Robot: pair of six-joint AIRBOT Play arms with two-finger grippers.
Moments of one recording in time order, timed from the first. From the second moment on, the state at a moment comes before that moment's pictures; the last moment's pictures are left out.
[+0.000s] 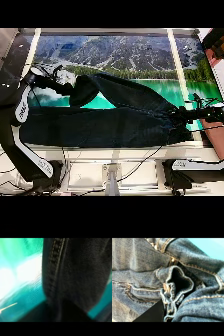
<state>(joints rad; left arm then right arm) 0.14 -1.98 1.57 0.90 -1.31 -0.99 -0.65 -1.50 0.86 -0.95 1.26 1.00</state>
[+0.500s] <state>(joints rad) 0.07 -1.93 1.86 1.26 -1.15 -0.93 -0.65 -1.50 0.86 -0.95 1.27 1.00</state>
